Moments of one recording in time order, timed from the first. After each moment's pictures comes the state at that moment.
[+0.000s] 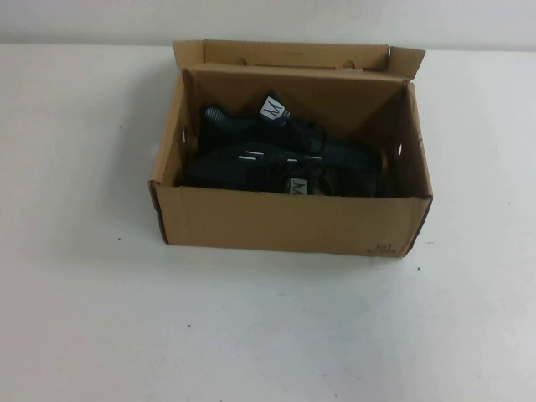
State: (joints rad) right arm 0.36 0.47 -0.45 0.12 0.29 -0.12; left arm -0.13 0.39 -0.79 -0.58 0.61 0.66
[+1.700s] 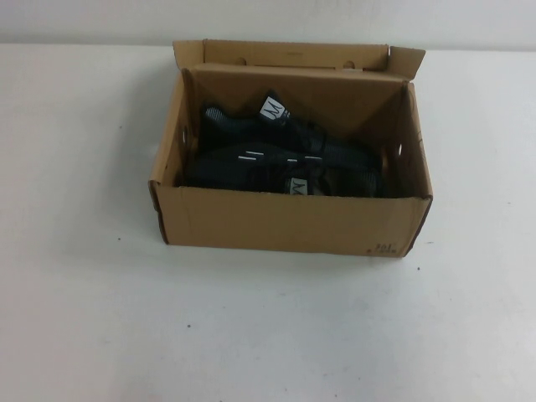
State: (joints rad) right arm 0.36 0.47 -0.45 0.12 0.29 -0.12; left arm -0.14 -0.01 0.03 0.05 0.38 -0.05
